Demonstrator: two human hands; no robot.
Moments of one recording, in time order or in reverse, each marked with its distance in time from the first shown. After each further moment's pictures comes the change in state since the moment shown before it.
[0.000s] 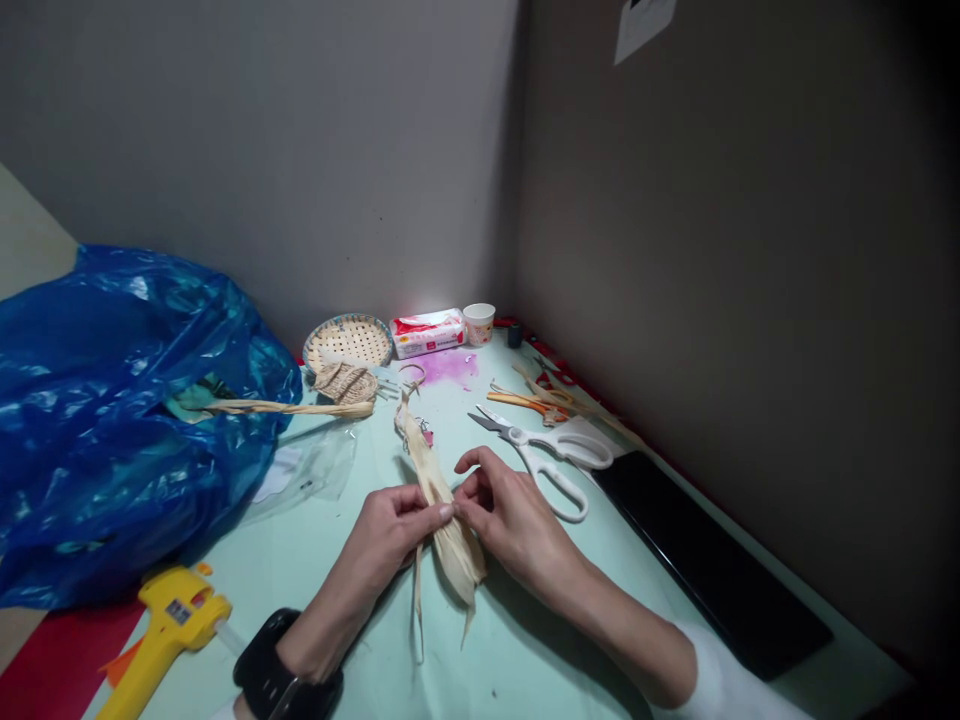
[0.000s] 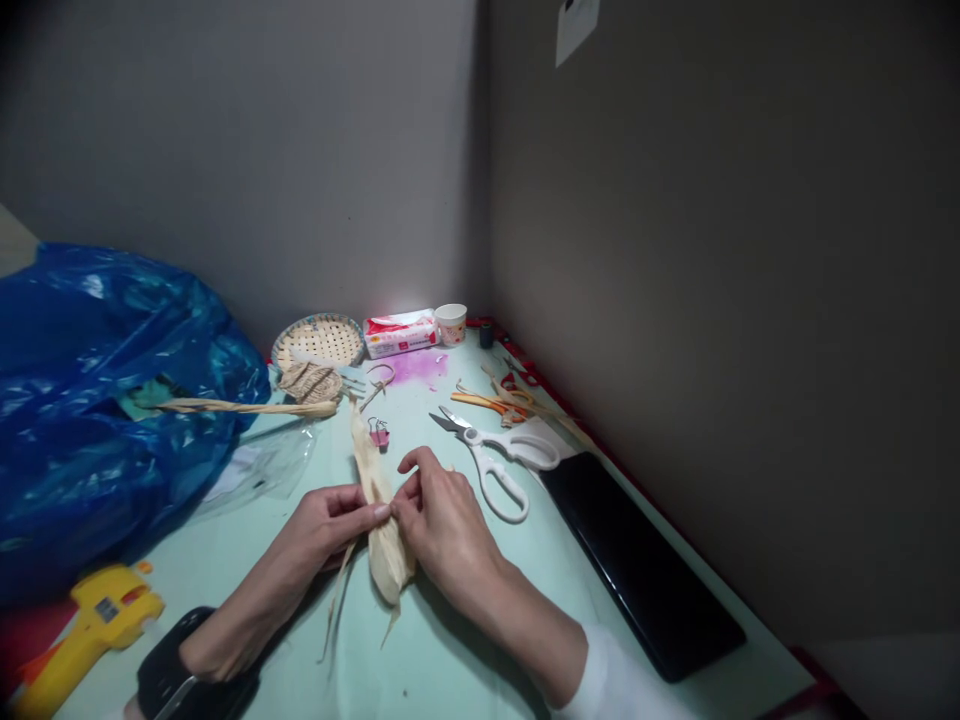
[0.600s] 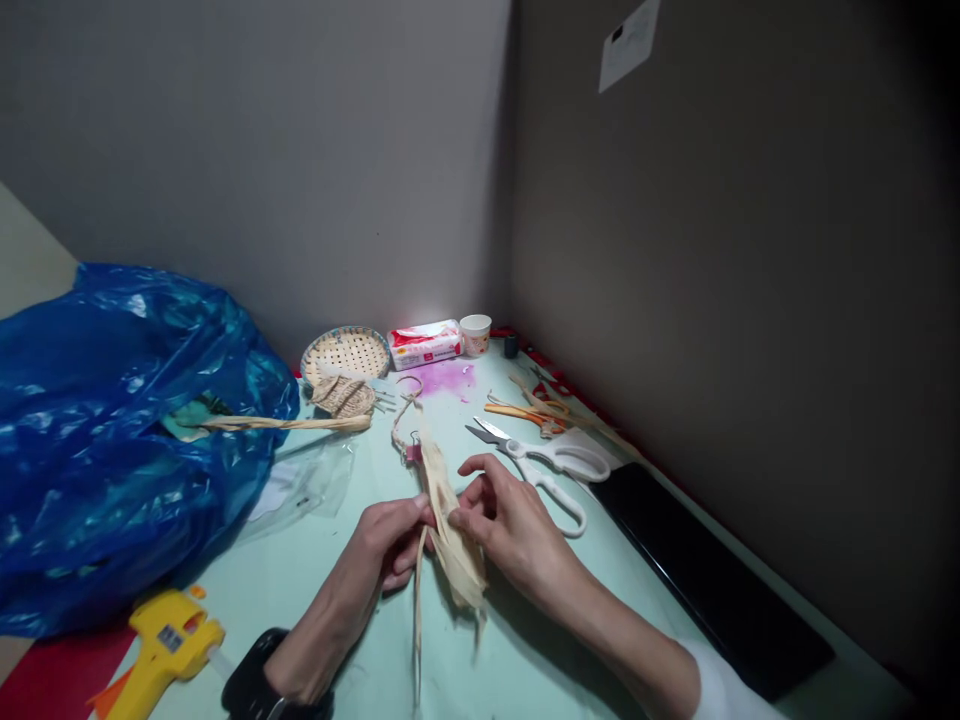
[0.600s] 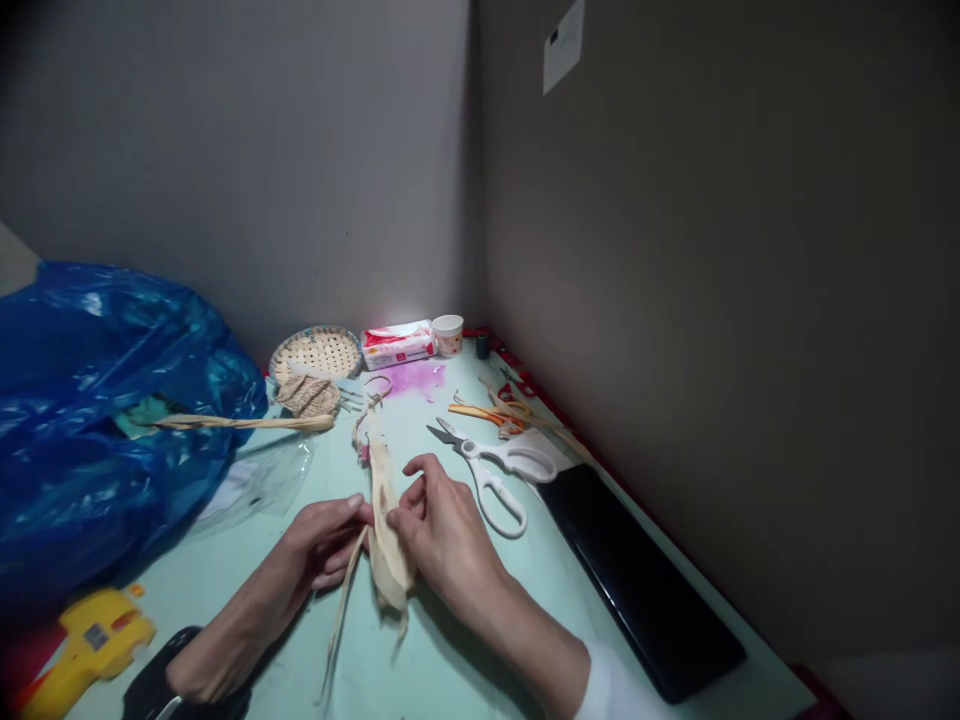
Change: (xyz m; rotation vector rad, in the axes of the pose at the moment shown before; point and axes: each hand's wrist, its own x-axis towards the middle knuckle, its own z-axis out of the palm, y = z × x) left_hand 0.001 -0.004 -0.010 -0.087 -0.145 0.061; right_hand 0.003 0.005 -0.002 0.128 0.034 0.054
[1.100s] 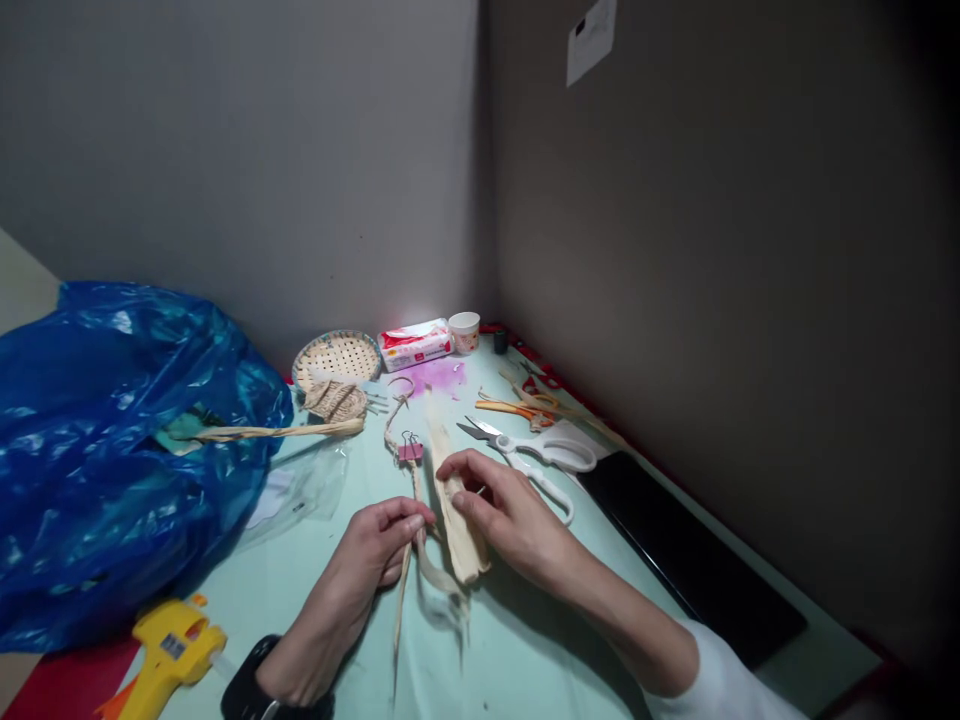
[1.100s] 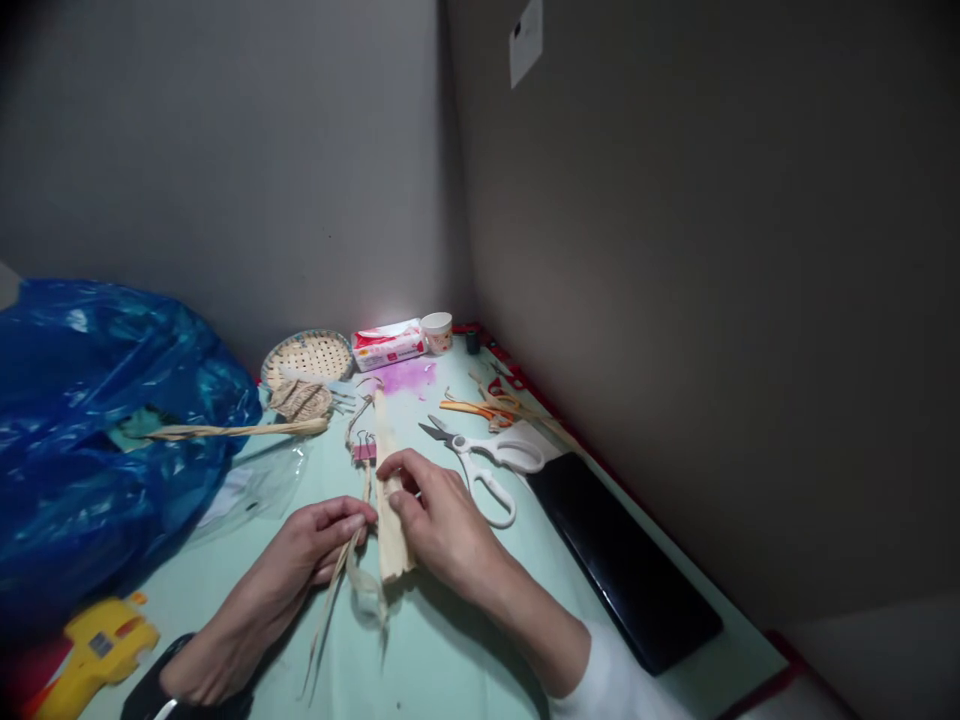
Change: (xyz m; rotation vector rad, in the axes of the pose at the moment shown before) left_hand 0.003 -0.005 -0.002 0.025 0.090 -0.081; right_hand -0.002 -0.010 -0.020 -0.018 -0.045 -0.178
